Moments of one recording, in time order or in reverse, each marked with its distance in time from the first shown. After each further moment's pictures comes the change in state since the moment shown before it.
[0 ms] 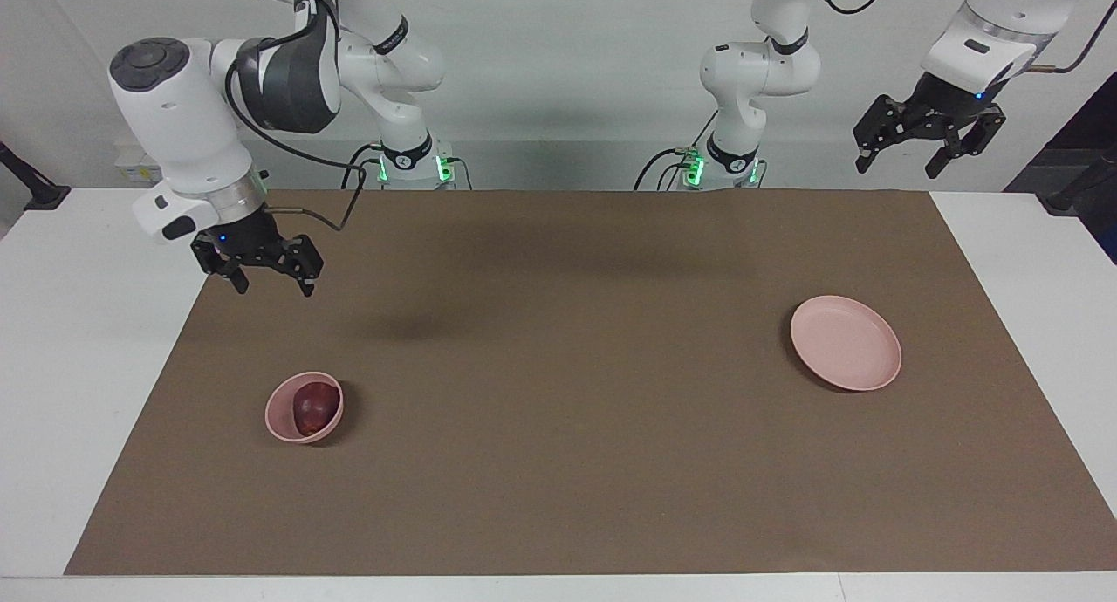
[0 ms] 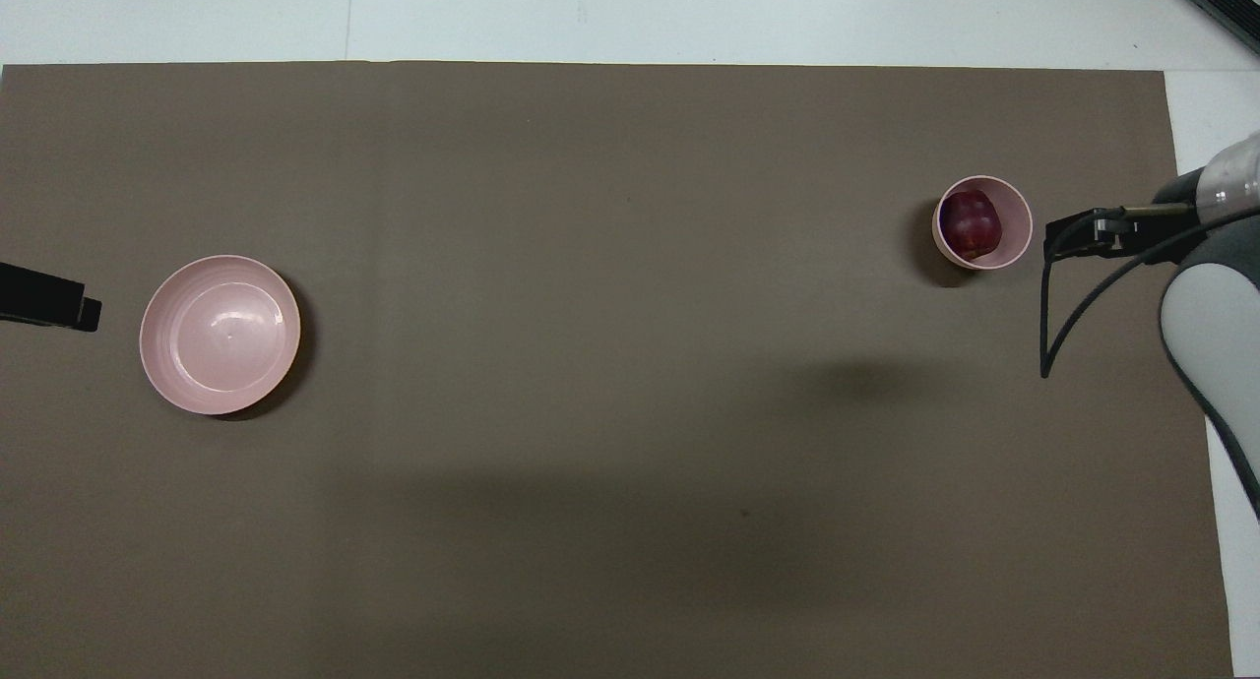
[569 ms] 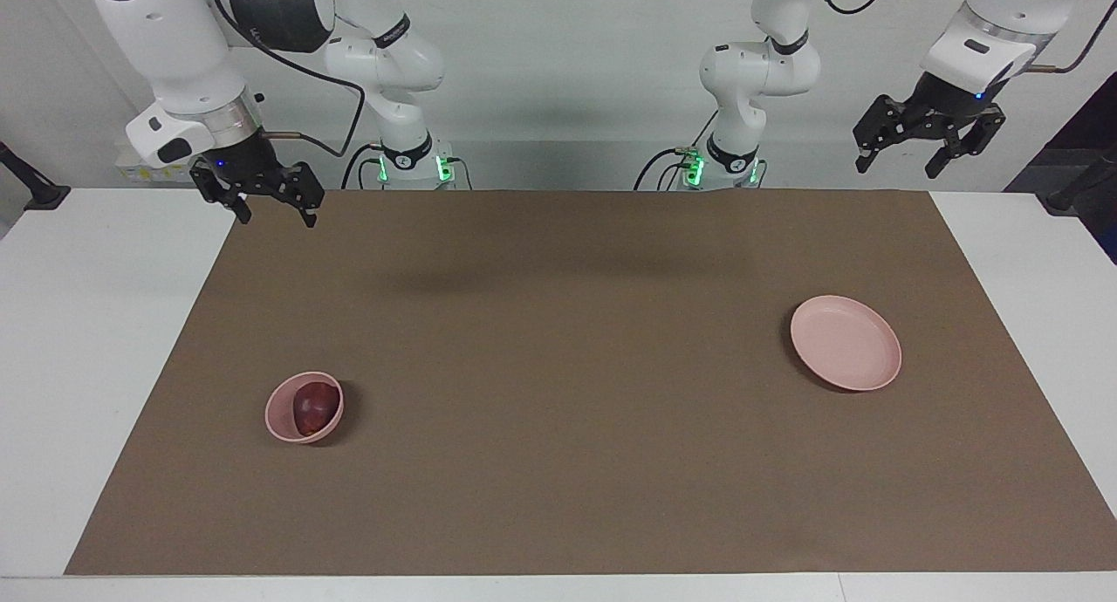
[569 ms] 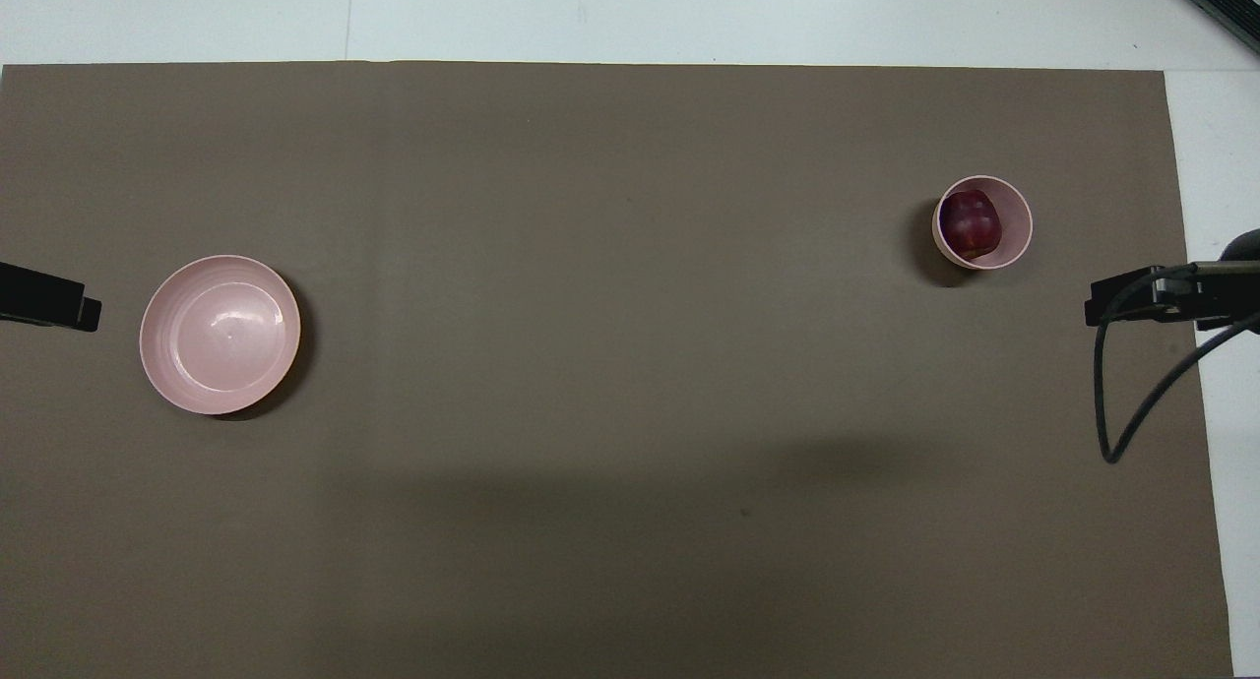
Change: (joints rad) left arm 0.000 0.000 0.000 0.000 0.000 -0.001 0.000; right arm 0.000 -0.137 0.000 -0.024 0.022 -0.187 0.021
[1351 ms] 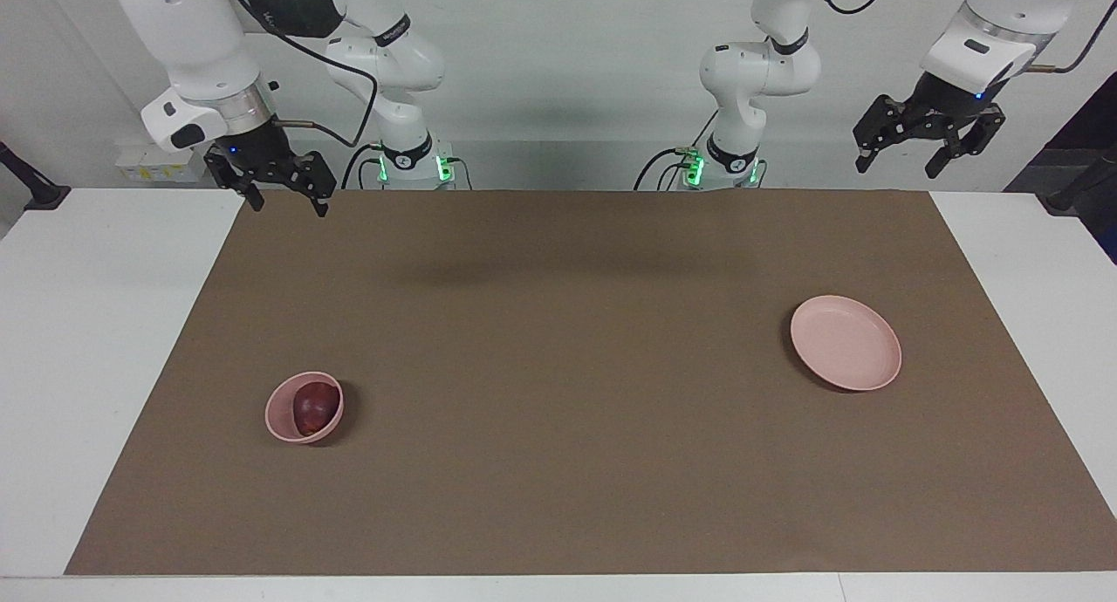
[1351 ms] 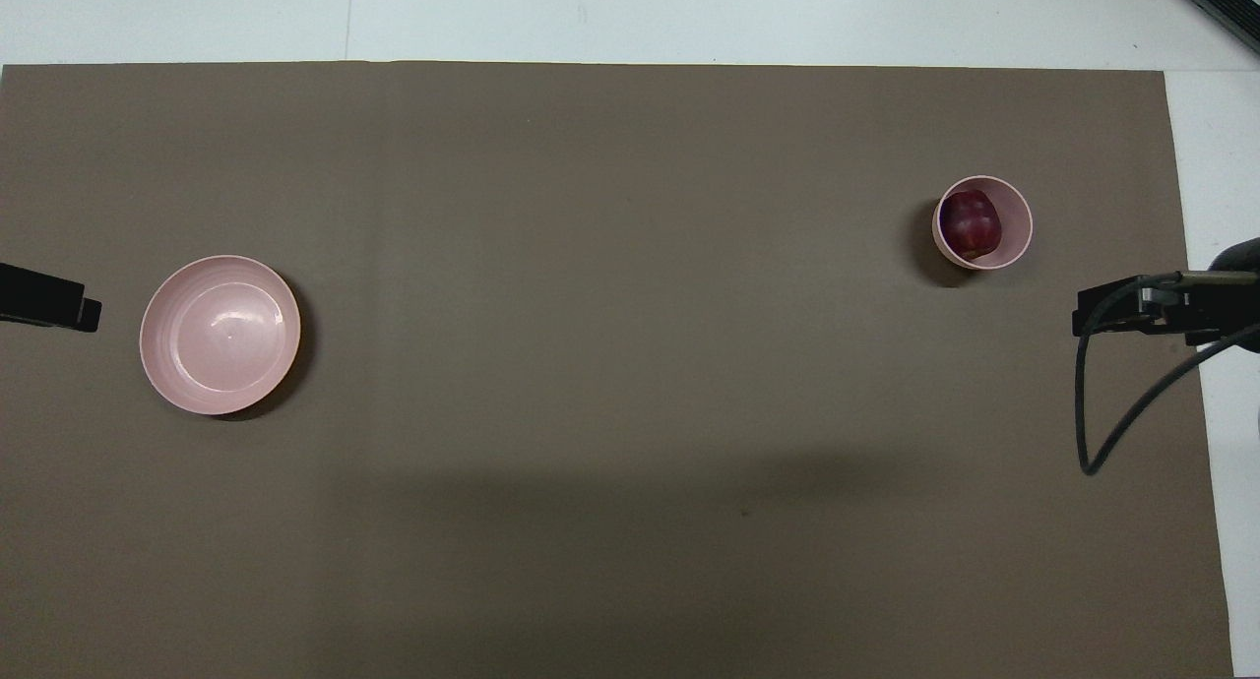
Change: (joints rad) left arm 0.000 0.000 0.000 0.000 0.000 -0.001 0.000; right arm 0.020 -0.016 0.017 0.009 0.003 -0.030 0.058
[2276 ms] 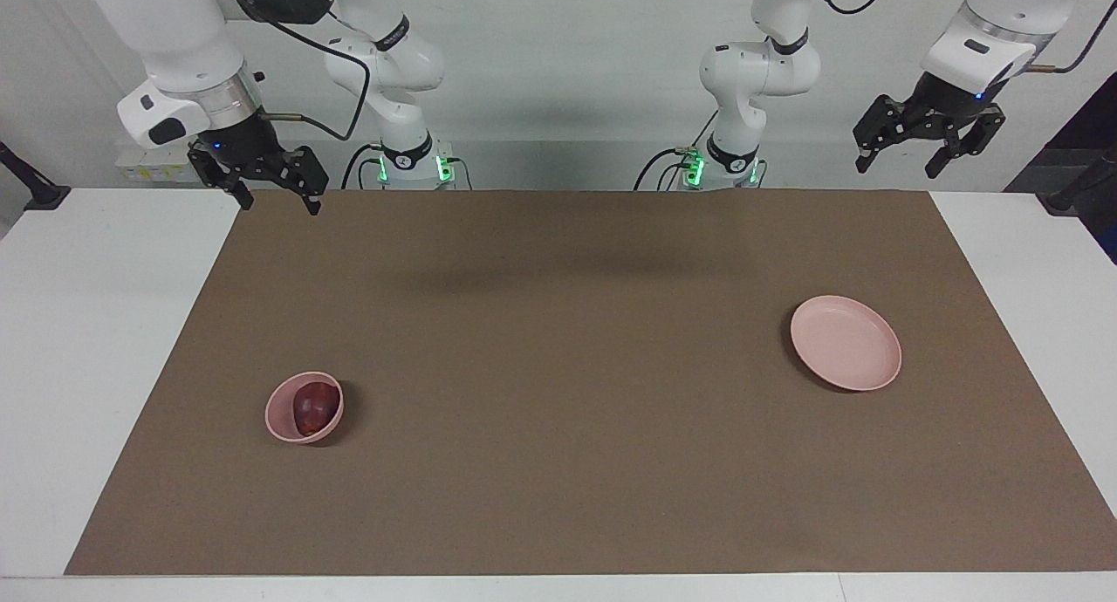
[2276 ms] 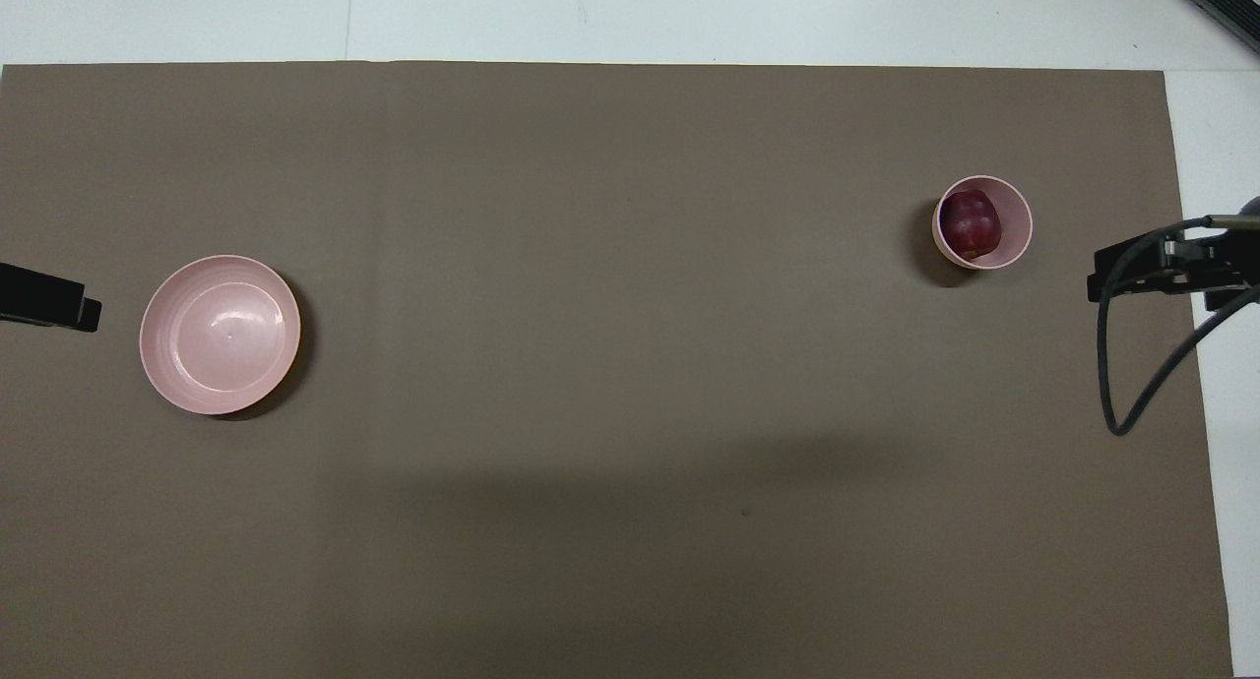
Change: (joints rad) left arm 0.000 0.000 0.000 0.000 0.000 0.000 -0.001; right arm 0.000 0.115 0.000 0.199 -0.001 -0.103 0.000
